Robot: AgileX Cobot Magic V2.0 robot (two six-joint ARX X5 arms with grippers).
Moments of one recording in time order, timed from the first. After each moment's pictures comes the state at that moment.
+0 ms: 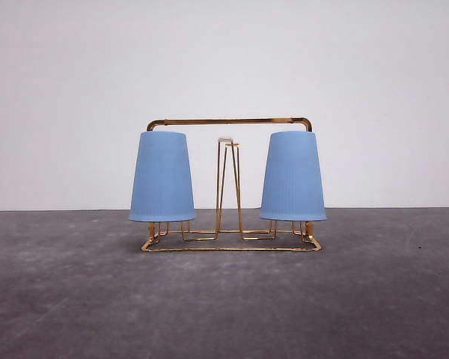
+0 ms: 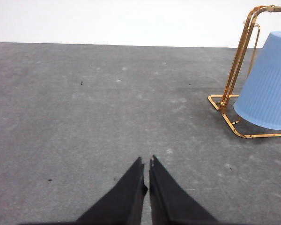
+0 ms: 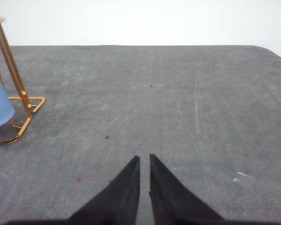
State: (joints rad) left_arx -0.05 0.01 0.03 -0.18 0.07 -0.03; right_arx -0.02 0.00 0.01 -0.17 -0.02 0.06
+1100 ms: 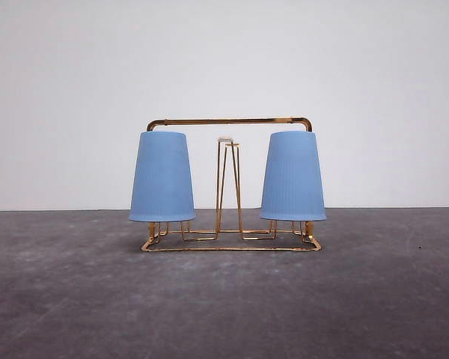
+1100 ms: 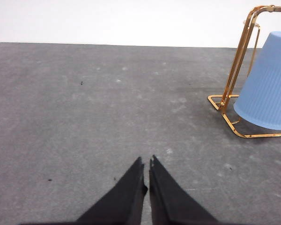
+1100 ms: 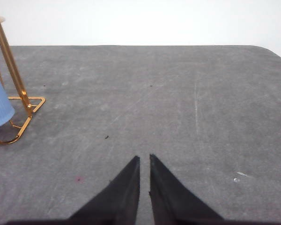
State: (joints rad) left_arx -0.05 0.01 0.03 -0.18 0.07 -0.03; right_arx -0.02 0.00 0.01 -0.17 -0.02 0.06
